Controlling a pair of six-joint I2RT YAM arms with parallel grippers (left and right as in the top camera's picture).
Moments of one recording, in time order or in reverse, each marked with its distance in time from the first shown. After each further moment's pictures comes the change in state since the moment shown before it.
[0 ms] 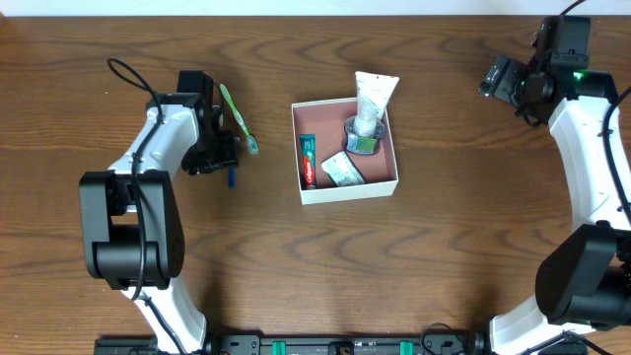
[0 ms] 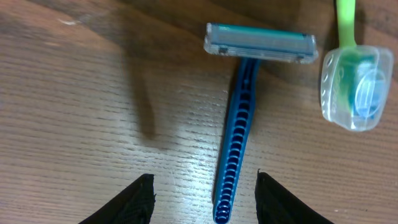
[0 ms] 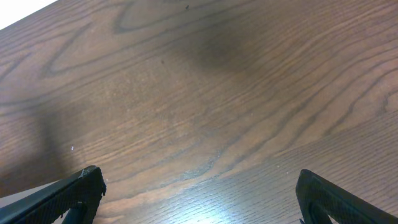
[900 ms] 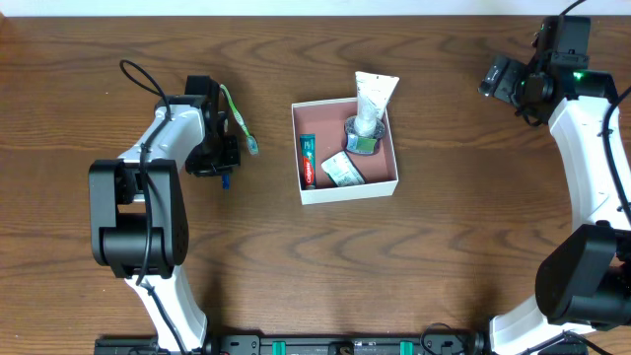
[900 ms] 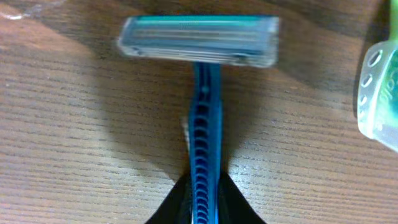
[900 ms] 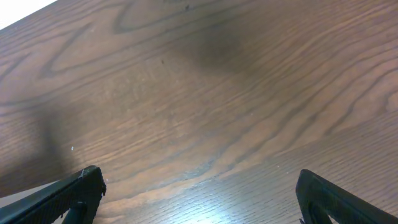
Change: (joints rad) left arm -0.008 0.068 0.002 0.016 -0.012 0.020; right arm 0.000 0.000 0.000 0.000 0.000 0.000
